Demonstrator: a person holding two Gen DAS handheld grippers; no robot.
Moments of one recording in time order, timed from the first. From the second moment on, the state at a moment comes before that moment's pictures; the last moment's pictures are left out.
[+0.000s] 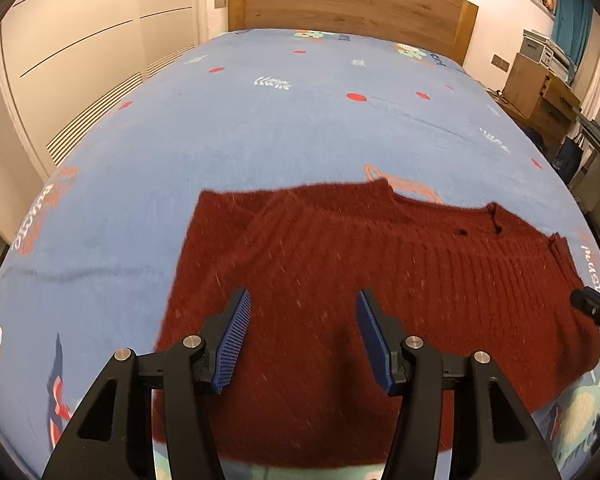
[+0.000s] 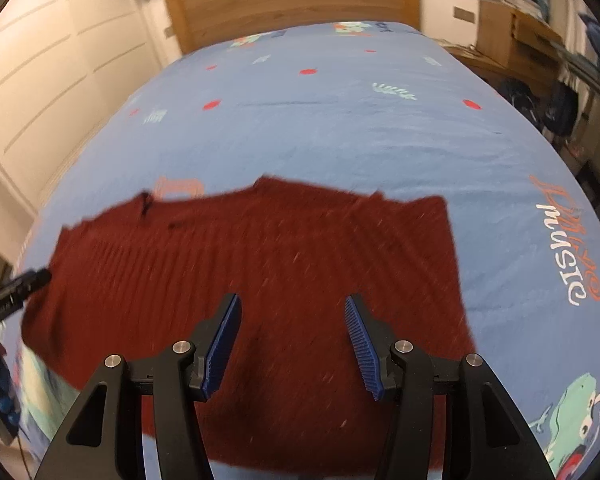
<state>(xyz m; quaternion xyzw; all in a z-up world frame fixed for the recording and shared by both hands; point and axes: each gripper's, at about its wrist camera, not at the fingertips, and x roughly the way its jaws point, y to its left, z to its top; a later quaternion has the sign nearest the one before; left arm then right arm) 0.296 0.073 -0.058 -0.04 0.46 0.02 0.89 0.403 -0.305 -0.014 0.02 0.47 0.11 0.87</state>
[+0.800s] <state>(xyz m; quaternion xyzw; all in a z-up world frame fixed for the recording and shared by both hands) 0.260 0.054 -0.092 -0.02 0.44 0.05 0.90 0.366 -0.308 -0.045 -0.02 0.48 0.09 0.87</state>
